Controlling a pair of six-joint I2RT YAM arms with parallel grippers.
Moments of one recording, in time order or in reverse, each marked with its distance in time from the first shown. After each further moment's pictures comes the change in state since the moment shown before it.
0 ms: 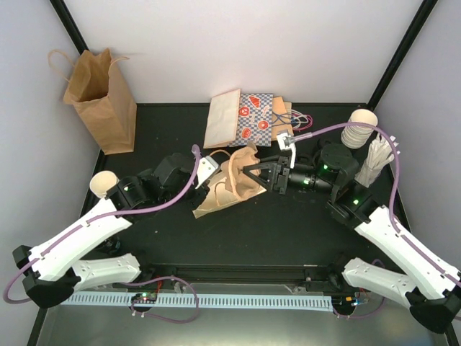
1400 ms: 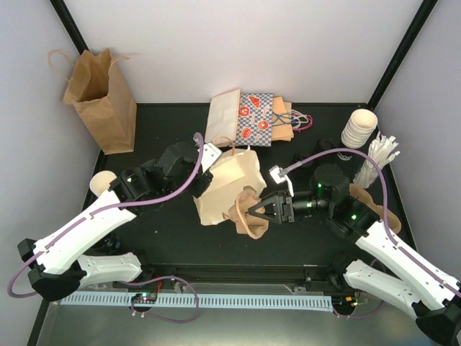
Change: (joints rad) left arm 0.000 0.077 0.119 0.018 -0.108 0.013; right arm 0.000 -0.121 -0.261 -0.014 -0.300 0.114
